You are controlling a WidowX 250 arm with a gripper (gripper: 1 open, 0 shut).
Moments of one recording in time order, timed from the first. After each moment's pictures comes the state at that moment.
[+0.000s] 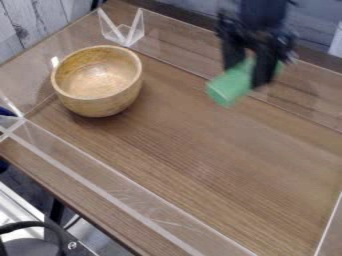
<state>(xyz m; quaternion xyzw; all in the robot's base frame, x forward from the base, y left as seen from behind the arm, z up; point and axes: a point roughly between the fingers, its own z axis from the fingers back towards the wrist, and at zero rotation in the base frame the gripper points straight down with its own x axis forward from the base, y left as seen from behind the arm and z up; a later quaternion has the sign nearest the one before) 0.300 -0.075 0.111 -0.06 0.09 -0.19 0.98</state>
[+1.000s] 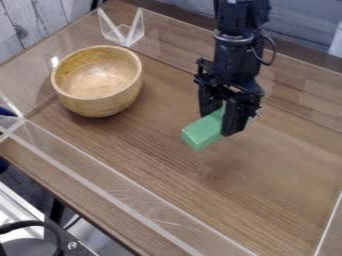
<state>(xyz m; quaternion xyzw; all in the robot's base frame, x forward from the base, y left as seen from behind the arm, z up) 0.275 -0.030 0.066 -0.05 0.08 -0.19 0.98</state>
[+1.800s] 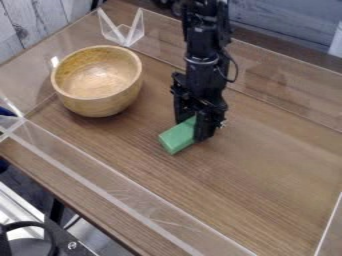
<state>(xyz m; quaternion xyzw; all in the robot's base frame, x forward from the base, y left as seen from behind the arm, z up) 0.289 0.022 0.022 -0.03 0.06 -0.17 0.98</state>
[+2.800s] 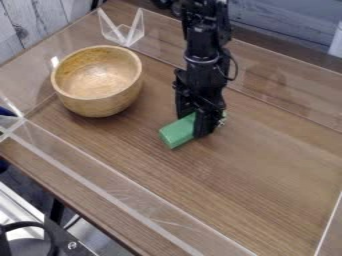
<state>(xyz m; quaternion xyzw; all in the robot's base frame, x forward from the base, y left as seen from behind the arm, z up) 0.293 0.027 0.020 -0.03 0.04 -0.20 0.98</state>
